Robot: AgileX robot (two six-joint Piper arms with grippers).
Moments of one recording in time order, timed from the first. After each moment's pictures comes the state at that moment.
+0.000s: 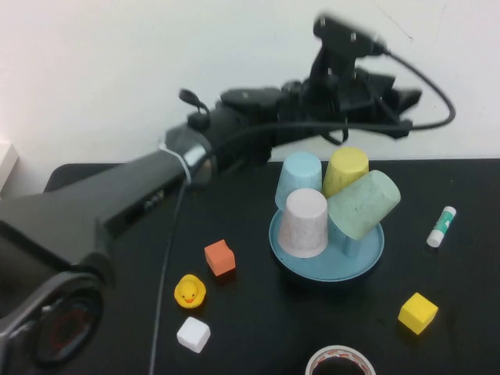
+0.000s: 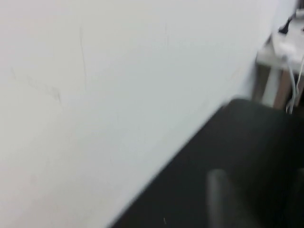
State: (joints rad) right arm 0.90 0.83 -1.29 -0.06 1.29 -0.34; left arm -0.65 2.19 -1.92 -1.70 0.41 1.67
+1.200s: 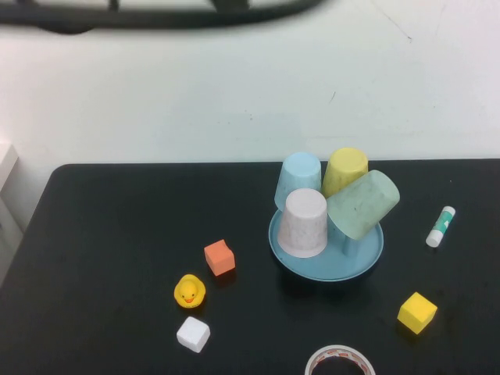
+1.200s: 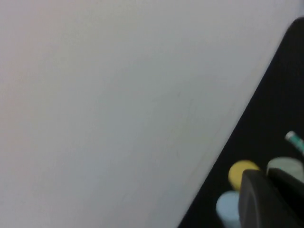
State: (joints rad) right arm 0.90 0.85 -1.29 -0.19 1.13 -0.33; left arm -0.65 1.43 -1.93 -0.23 0.86 0.71
